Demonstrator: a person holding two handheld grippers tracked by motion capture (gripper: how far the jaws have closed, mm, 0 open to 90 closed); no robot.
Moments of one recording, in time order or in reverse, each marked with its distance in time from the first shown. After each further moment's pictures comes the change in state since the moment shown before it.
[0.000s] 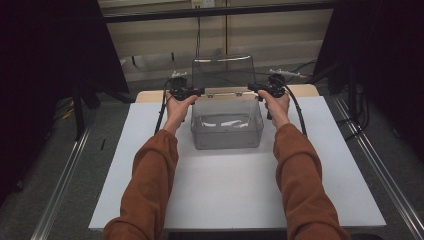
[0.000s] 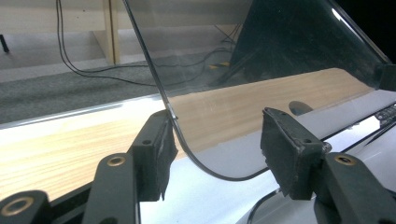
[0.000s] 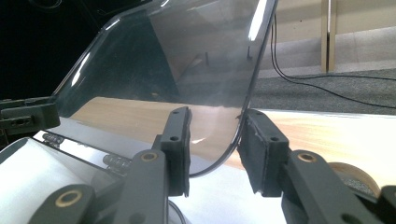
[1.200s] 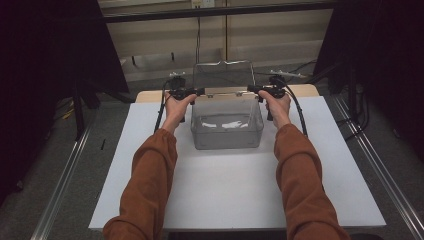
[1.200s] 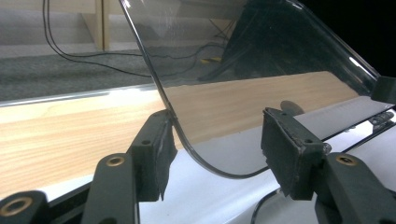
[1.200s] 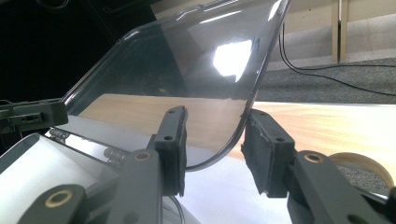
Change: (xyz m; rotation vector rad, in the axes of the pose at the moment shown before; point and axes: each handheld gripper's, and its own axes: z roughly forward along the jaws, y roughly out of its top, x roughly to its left) left arm 0.007 -0.001 0.002 0.025 -0.043 -0.077; right arm -0.004 -0.003 0.001 0.023 0.029 0.036
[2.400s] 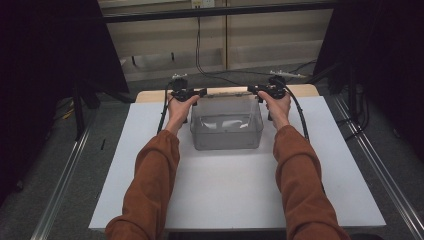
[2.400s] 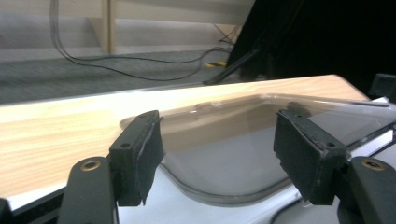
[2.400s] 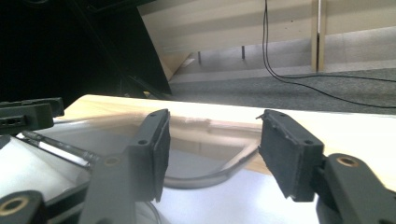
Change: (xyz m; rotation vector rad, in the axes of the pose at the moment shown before) left arm -0.002 -0.007 0.010 -0.026 0.032 -0.008; right arm 0.000 -0.002 0.000 -0.026 -0.069 -0.053
